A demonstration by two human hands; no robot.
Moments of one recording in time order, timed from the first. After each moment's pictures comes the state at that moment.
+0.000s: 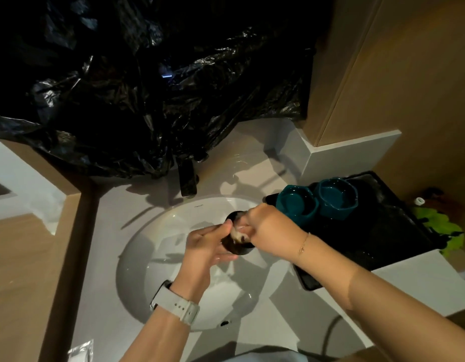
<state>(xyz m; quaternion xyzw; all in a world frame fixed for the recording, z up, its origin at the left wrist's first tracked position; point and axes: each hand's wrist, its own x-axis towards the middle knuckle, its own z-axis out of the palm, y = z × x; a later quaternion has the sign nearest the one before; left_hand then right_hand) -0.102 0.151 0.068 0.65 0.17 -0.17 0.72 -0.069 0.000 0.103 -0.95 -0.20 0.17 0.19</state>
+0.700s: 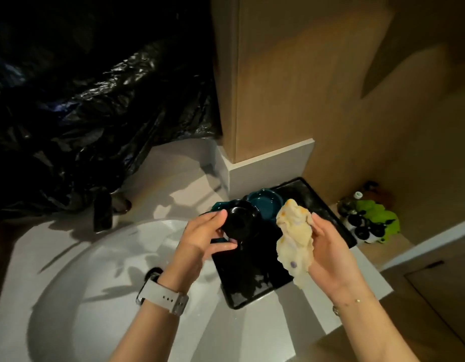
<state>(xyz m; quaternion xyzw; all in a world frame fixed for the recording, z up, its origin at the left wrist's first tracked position) -0.064 -0.006 0.103 0.63 0.11 -0.24 0.73 -0.146 -0.215 0.105 -0.41 0.21 0.06 0.89</state>
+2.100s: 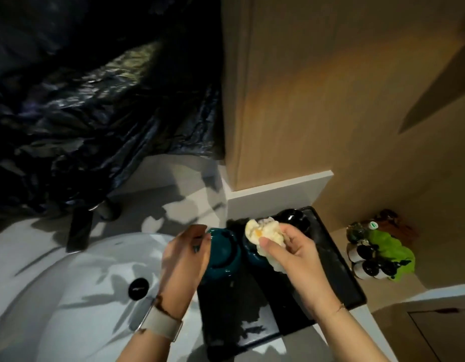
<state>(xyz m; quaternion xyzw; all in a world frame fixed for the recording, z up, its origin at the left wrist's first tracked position) -0.016 -0.020 0.050 0.88 0.07 0.04 0.47 -0.050 -0.219 0.096 -0.71 0.12 0.03 0.70</state>
